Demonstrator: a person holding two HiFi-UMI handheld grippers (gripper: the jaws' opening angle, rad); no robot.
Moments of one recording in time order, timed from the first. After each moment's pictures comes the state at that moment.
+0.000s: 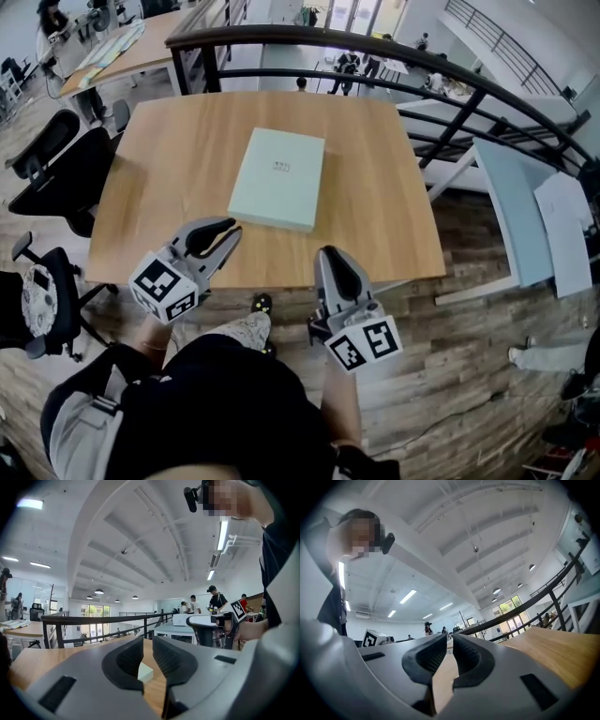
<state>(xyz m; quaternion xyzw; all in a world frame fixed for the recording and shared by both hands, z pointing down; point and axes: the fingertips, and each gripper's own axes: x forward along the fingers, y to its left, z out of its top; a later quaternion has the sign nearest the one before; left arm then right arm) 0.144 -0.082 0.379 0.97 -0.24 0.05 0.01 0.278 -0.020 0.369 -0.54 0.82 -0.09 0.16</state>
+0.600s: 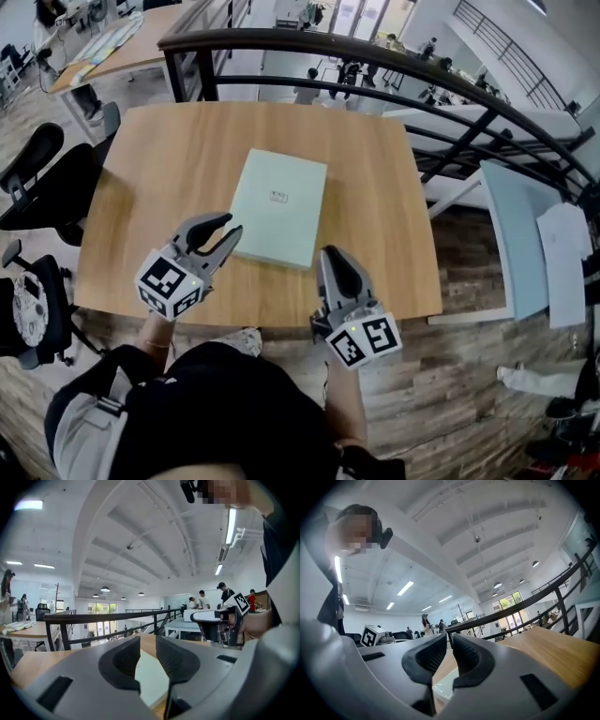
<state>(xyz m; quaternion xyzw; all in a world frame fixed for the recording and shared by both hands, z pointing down) 0.164 -0.215 0.398 0.96 -0.28 0.07 0.01 0.307 -0.151 0.385 -0.53 0.83 -0.09 0.11</state>
